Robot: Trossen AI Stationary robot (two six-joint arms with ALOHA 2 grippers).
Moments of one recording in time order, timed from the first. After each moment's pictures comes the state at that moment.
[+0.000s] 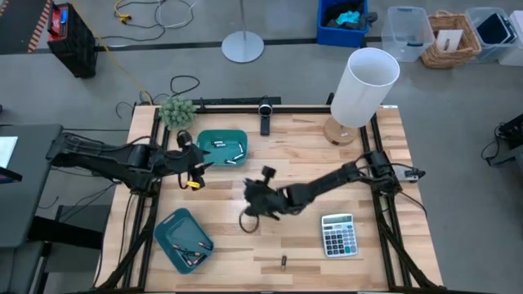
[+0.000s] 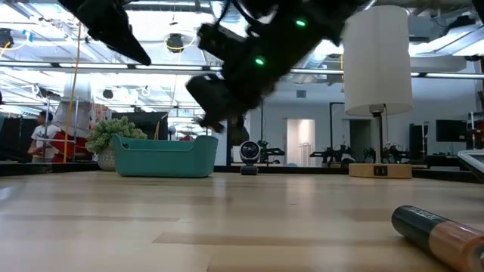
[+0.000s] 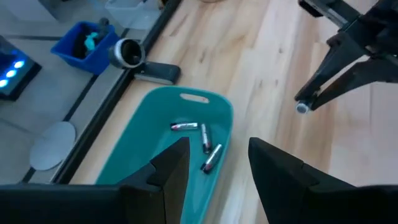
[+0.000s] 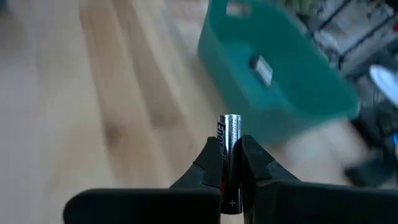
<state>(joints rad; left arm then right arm) -0.13 0.88 0.81 -0.62 -0.58 -0.12 0.23 2.07 1.35 0.00 0.77 0.11</state>
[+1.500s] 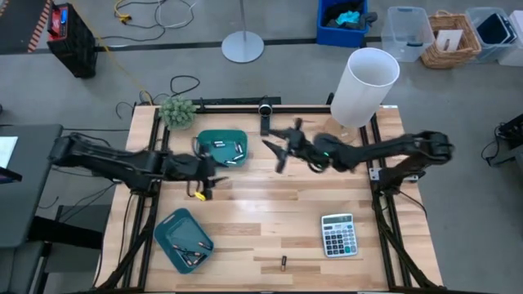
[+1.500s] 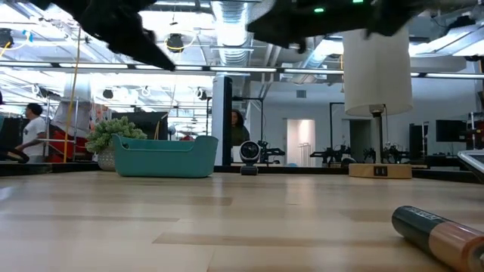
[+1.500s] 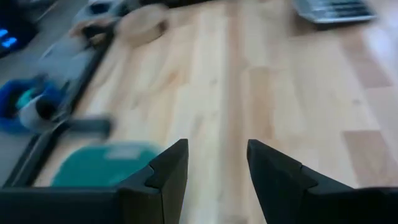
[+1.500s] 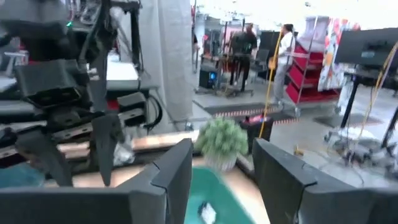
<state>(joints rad) -0.12 0.98 0.68 -0.23 -0.35 0.09 -0.07 1.48 0.84 0.73 0.33 -0.09</state>
